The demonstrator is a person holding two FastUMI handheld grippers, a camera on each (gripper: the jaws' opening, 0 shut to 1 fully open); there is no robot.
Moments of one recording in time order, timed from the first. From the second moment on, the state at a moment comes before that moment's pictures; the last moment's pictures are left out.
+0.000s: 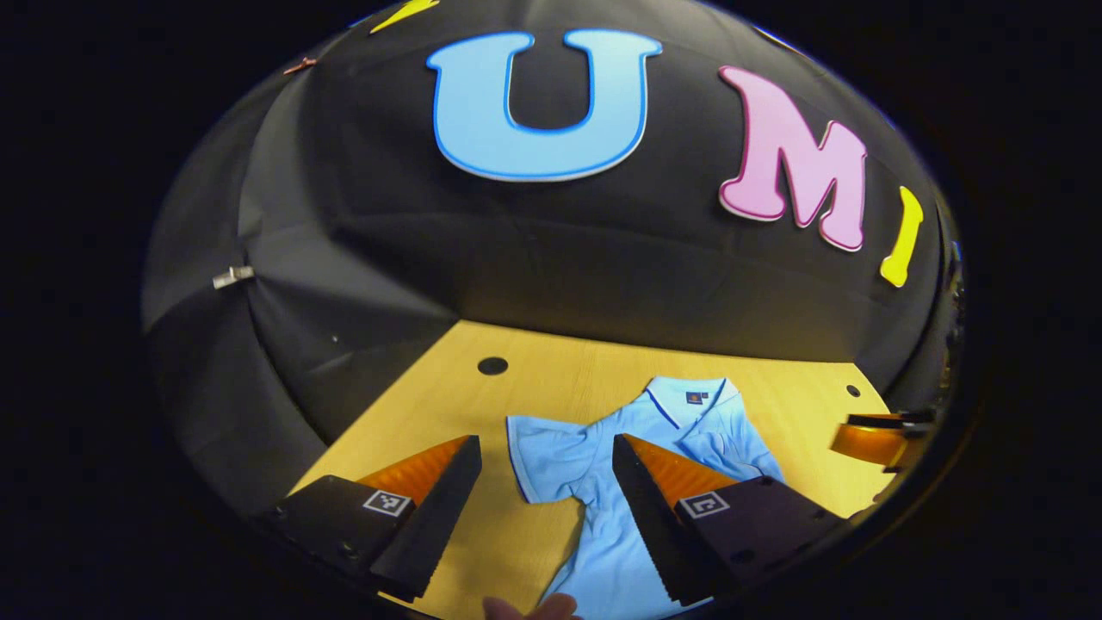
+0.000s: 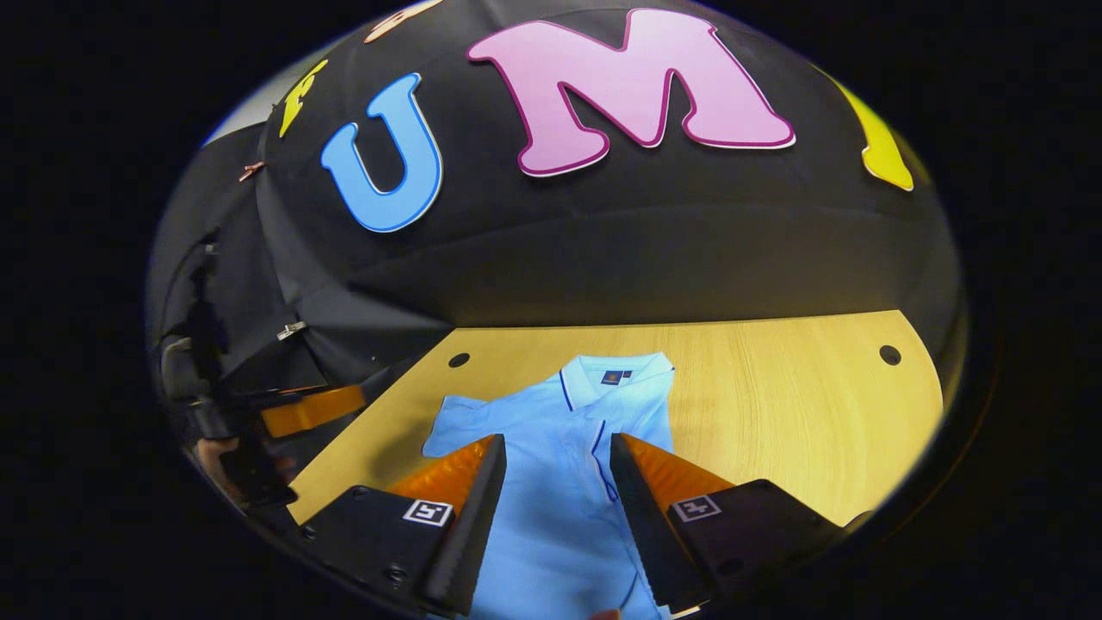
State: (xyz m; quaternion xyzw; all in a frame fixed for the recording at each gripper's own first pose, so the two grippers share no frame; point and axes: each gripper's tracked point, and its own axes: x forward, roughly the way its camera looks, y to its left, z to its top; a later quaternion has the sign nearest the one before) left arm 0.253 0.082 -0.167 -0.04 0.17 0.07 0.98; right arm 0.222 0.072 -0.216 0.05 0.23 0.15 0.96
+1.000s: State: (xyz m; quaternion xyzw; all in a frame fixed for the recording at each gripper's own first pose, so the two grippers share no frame) left arm 0.356 0.131 -0.306 -0.02 0.33 0.14 0.93; right arm 0.111 -0.004 -0.212 0.06 0.25 0.11 0.96
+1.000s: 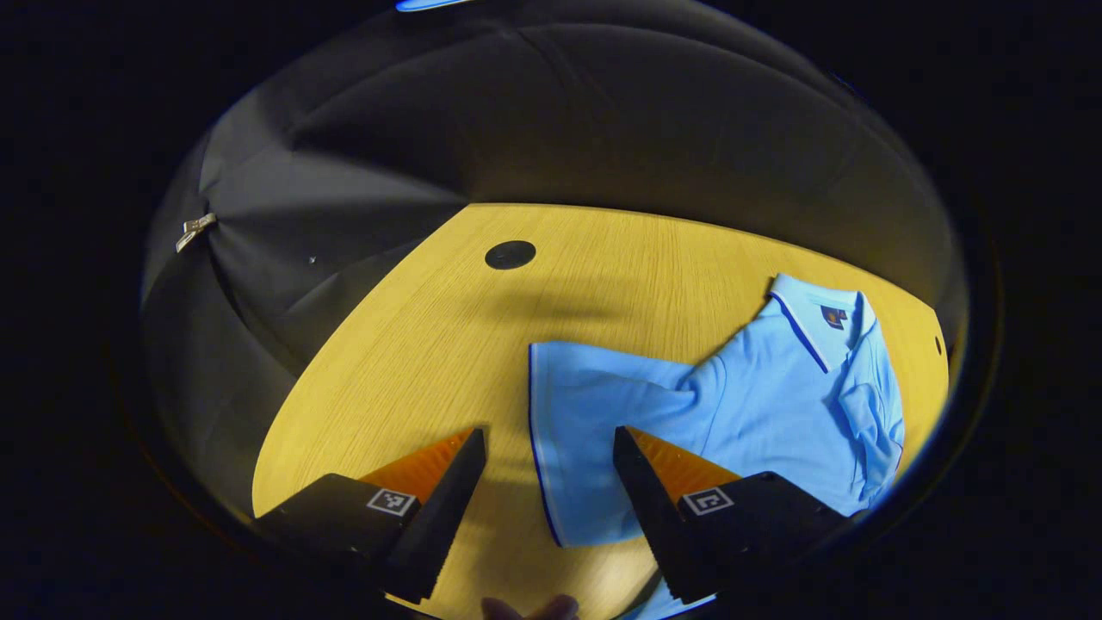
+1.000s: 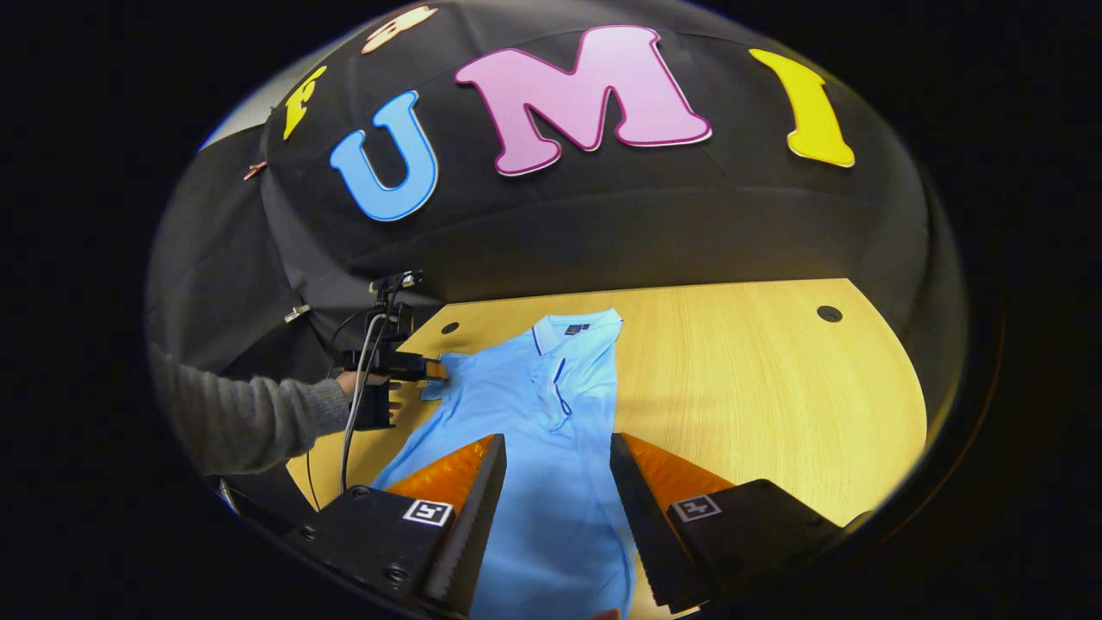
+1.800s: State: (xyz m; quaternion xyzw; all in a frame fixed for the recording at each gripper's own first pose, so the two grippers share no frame) left arm 0.354 0.101 -0.306 -0.12 0.36 0.09 0.92; right arm 0.085 -0.032 -0.217 0.07 0.25 0.10 0.96
